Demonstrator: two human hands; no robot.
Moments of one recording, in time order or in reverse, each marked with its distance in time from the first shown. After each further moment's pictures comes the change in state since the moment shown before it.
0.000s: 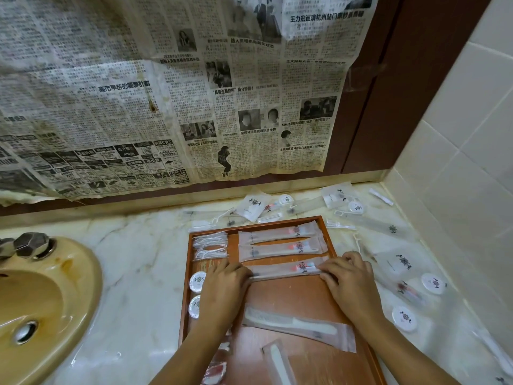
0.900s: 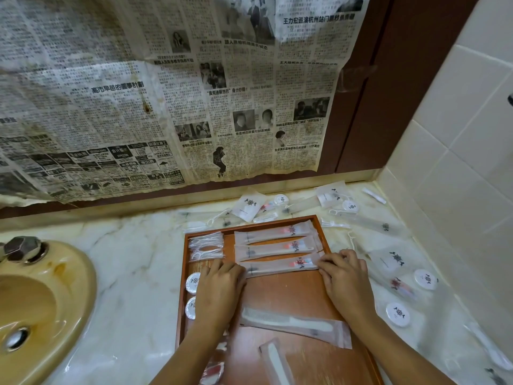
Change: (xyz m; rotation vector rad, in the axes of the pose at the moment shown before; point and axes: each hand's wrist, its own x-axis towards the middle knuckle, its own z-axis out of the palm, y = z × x) left_hand -0.004 0.002 -0.002 0.032 0.052 -0.024; right_hand -0.001 0.002 0.010 -0.040 0.097 -0.031
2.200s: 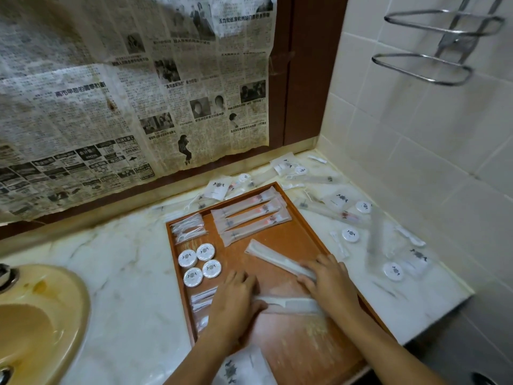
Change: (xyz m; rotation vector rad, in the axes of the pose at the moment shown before) left_hand -0.093 0.031 -0.032 -0.098 -0.430 0.299; right_hand -0.127 -0.080 -0.057 -0.007 -0.250 0.365
